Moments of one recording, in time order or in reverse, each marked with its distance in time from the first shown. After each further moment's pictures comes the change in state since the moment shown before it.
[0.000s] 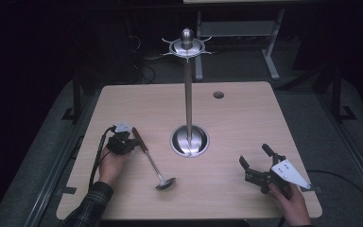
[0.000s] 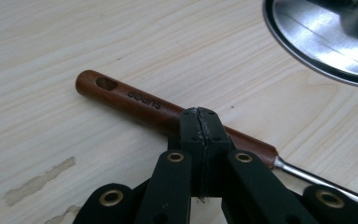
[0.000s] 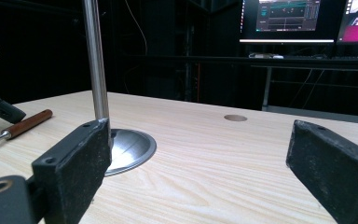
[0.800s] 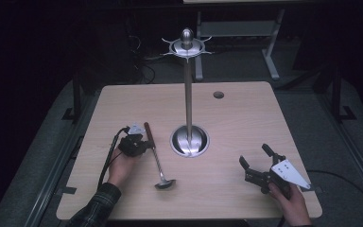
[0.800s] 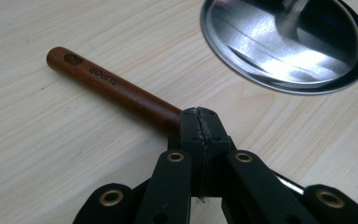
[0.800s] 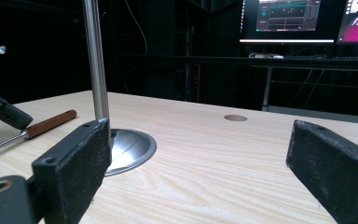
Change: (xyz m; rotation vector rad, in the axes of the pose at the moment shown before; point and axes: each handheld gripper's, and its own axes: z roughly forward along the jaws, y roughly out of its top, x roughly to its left) left arm -0.035 0.013 0.012 0.002 -0.078 0.075; right arm 0.000 0.000 0.000 0.001 0.000 -0.001
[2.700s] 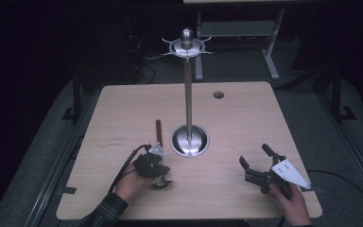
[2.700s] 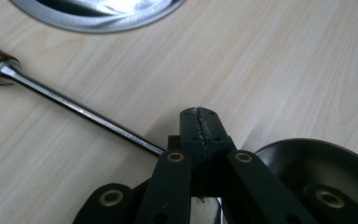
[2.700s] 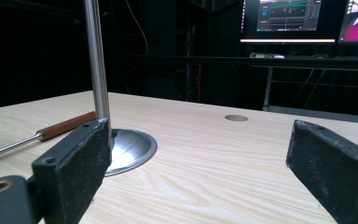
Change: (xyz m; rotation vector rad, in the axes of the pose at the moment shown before) left arm -0.080 -0.005 -0.010 0.230 -0.238 0.153; right arm 0.000 0.000 0.000 -0.001 0.003 0.001
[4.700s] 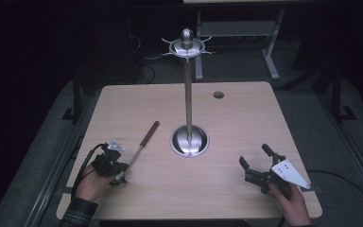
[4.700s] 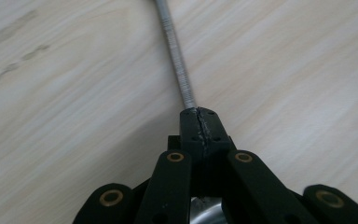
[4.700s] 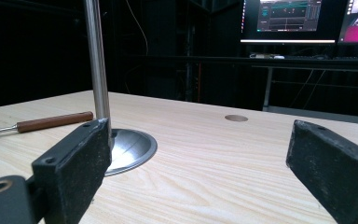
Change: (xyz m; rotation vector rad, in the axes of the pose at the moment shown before) left arm 0.059 -0.070 -0.071 0.066 0.240 -0.206; right arm 0.001 0.000 0.000 0.001 0.001 -0.001
